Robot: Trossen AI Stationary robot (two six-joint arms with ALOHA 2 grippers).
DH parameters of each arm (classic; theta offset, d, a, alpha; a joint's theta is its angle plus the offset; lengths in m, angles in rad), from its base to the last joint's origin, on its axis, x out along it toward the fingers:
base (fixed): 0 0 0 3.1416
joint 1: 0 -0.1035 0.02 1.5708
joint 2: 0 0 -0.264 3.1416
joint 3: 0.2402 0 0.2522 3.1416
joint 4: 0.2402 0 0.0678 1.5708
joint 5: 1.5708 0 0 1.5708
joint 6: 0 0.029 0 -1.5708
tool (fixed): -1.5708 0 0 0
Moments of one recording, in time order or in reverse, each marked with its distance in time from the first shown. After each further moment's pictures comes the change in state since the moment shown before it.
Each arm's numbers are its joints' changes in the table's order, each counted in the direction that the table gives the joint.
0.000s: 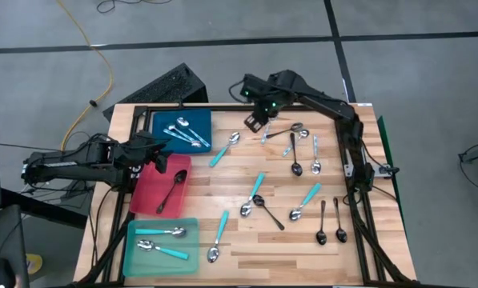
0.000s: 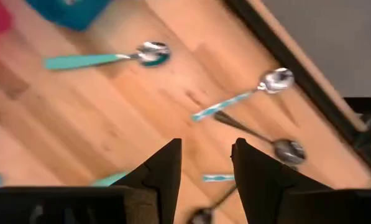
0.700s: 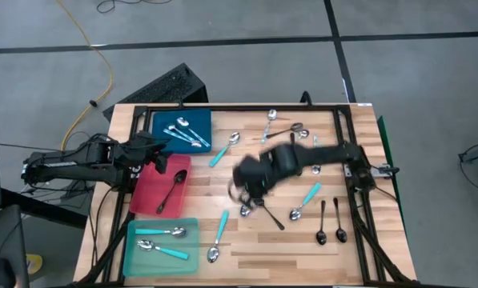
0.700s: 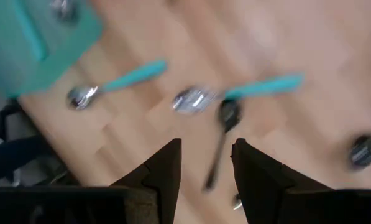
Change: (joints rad) left arm 0.000 0.000 0.000 0.000 -0.023 0.003; right arm -0.590 -0.014 -0.039 0.001 0.082 0.513
